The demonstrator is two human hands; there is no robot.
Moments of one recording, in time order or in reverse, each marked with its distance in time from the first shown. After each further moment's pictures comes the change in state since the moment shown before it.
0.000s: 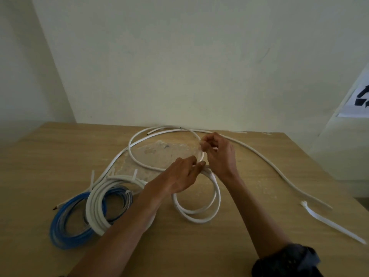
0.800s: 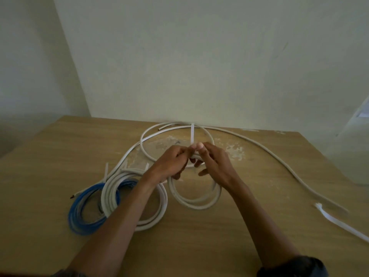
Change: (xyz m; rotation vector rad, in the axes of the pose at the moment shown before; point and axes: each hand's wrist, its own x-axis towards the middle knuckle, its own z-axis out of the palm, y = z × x) left_hand -0.021 -0.007 -0.043 -0.536 0.053 -0.210; right_hand -0.030 -0.007 0.020 0.175 -0.393 0.002
